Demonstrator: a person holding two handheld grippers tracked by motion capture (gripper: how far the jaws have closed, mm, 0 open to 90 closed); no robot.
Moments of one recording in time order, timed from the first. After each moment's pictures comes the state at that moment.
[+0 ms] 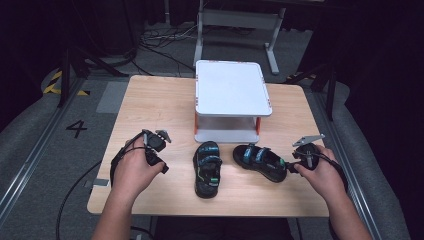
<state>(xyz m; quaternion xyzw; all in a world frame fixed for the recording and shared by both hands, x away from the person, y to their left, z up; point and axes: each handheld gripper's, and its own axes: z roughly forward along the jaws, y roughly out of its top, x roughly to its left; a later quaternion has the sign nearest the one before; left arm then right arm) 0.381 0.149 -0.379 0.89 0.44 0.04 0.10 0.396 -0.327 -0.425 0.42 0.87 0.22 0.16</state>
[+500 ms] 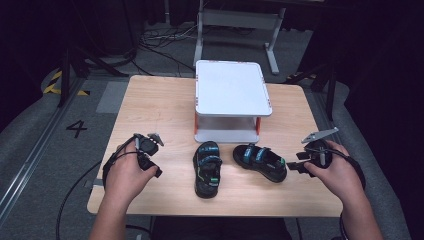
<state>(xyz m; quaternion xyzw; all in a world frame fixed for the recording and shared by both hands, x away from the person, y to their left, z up) 0.366 0.166 -0.378 0.88 0.46 0.05 0.09 0.374 -0.326 -0.369 0.41 0.87 0.24 0.10</state>
